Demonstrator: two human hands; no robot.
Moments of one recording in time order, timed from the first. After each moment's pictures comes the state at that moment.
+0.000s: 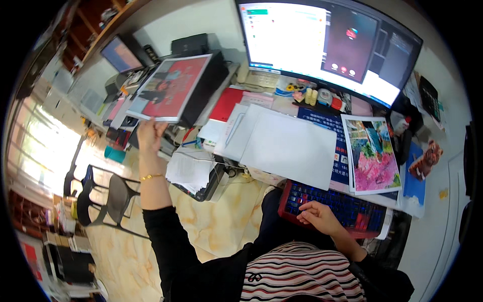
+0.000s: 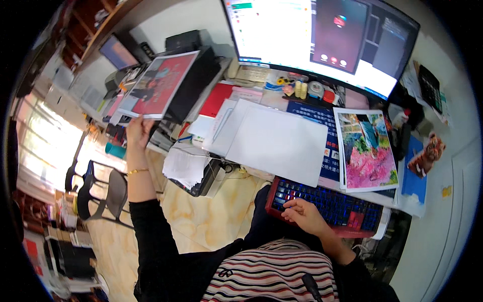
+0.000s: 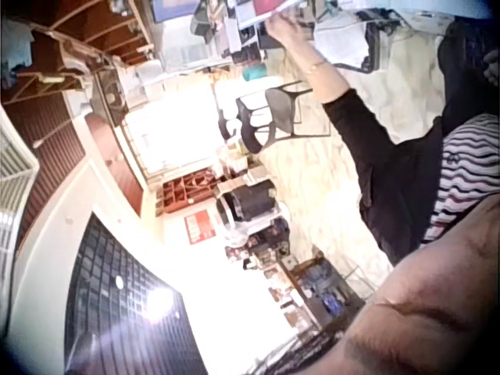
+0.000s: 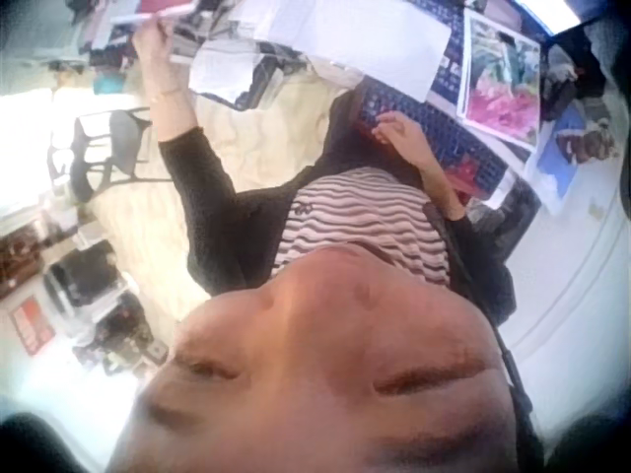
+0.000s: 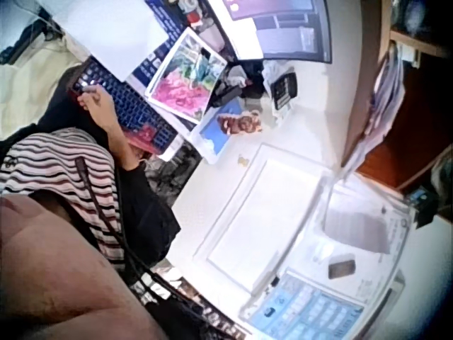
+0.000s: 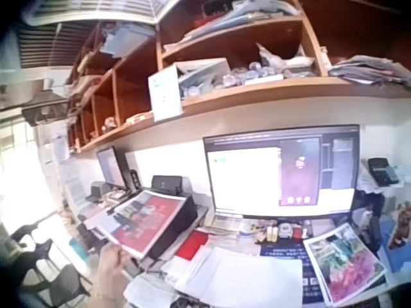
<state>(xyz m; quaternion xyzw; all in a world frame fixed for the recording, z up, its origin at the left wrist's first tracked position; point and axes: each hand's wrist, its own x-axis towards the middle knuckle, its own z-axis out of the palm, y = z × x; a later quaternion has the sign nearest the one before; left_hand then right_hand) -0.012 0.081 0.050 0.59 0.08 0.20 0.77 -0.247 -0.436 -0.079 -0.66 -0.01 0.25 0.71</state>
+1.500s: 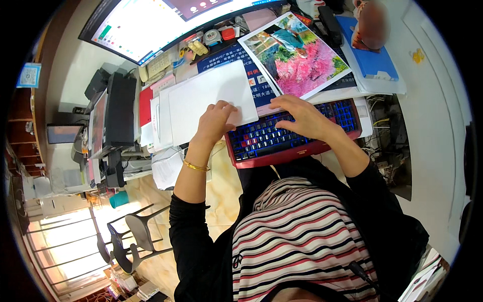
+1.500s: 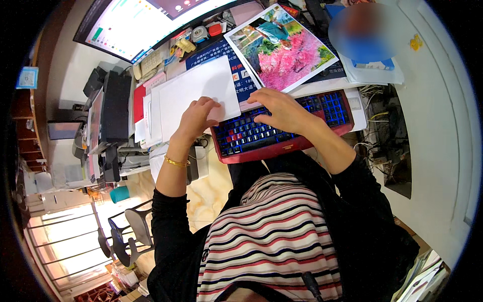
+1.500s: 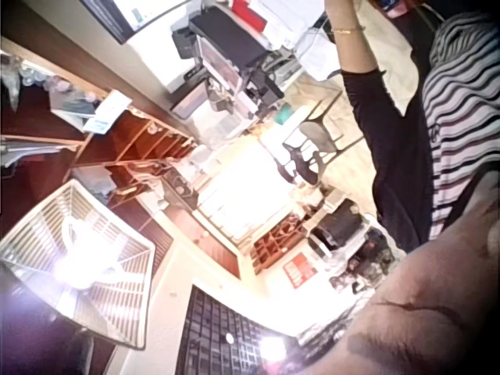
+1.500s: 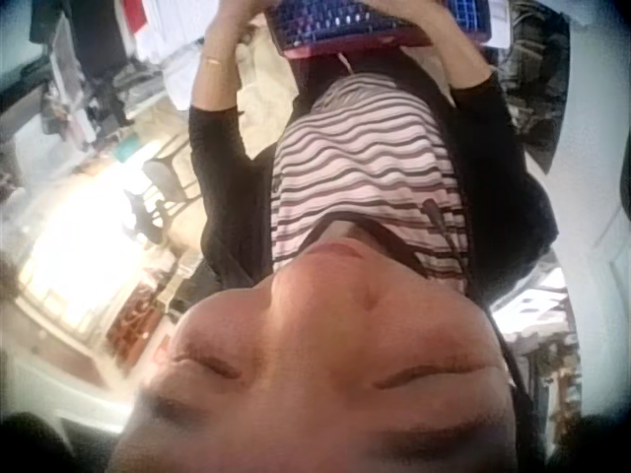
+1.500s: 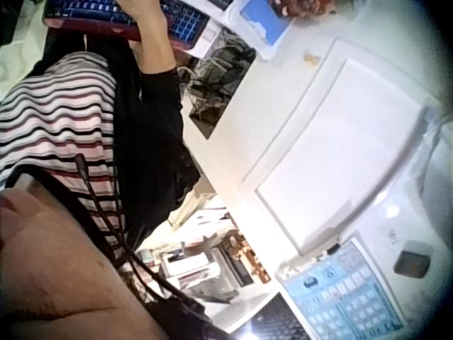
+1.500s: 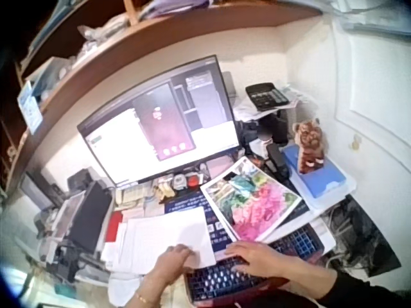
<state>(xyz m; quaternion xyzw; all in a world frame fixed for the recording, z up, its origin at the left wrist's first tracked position) -0.114 -0.322 -0.026 0.90 -0.43 -0.10 0.04 -0.253 -0.562 -0.050 -0.88 -0.15 -0.13 0.43</state>
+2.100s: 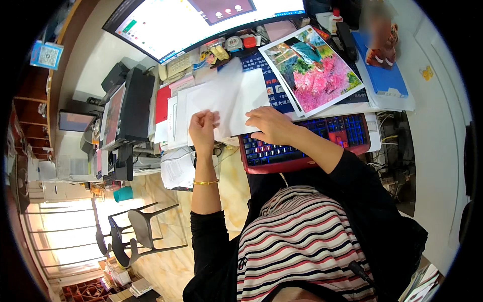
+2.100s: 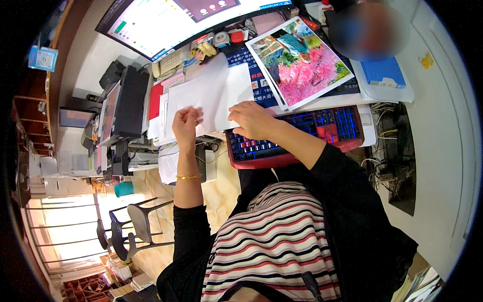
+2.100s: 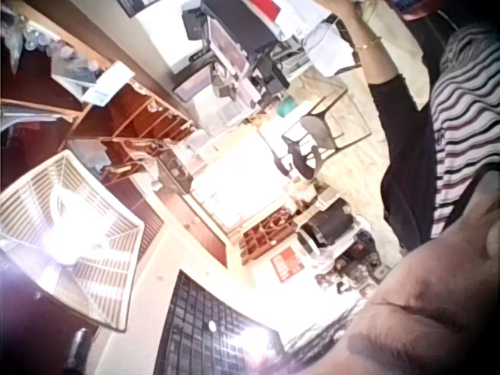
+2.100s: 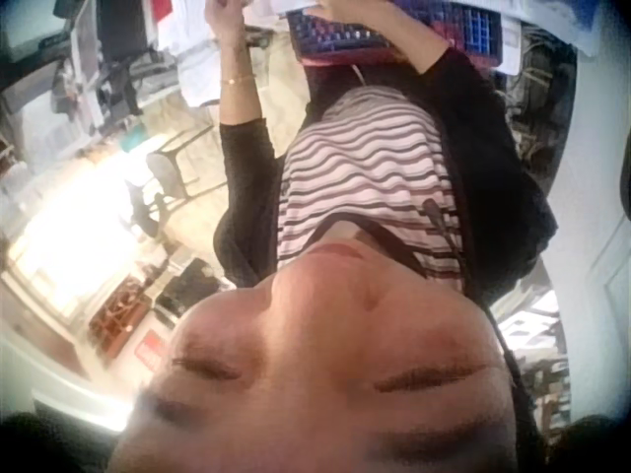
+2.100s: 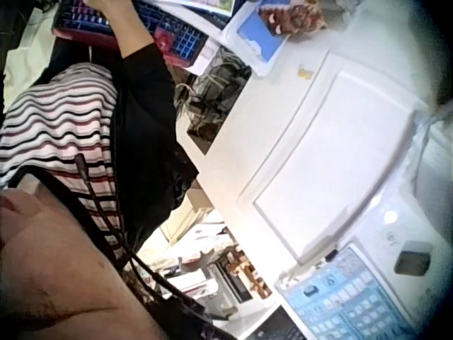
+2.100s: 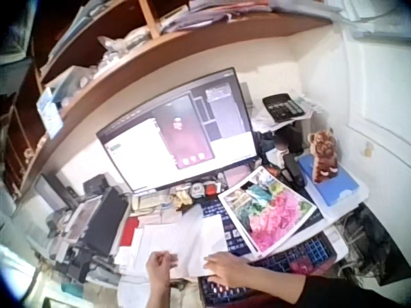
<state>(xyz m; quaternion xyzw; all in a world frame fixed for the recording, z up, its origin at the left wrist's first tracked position) -0.102 -0.266 -0.045 0.76 -0.07 0.02 0.64 -0.182 -0.483 -0.086 -0.89 -0.26 -0.16 0.34</state>
